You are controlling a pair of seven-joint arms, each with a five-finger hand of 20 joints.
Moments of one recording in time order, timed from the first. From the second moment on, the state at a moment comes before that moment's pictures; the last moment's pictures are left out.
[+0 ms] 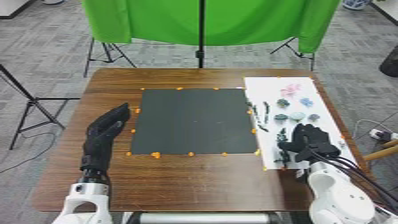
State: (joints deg) left arm 121.7 -76.3 -92.1 -117.9 70.5 4.2 17.4; right arm -109.7 -40.8 72.6 -119.0 -137.4 3.7 40.7
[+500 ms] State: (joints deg) left arm 121.6 -76.2 -92.1 -117.9 70.6 3.7 17.0; right arm -103.3 -39.9 64.0 -117.4 -137.5 5.4 40.3
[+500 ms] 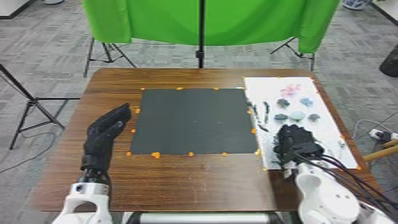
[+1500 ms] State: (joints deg) left arm 122.6 -69.4 -95.5 -114.9 64.3 10.3 18.9; right arm -83.6 -46.0 50.2 -118.6 -113.8 17.5 34.6
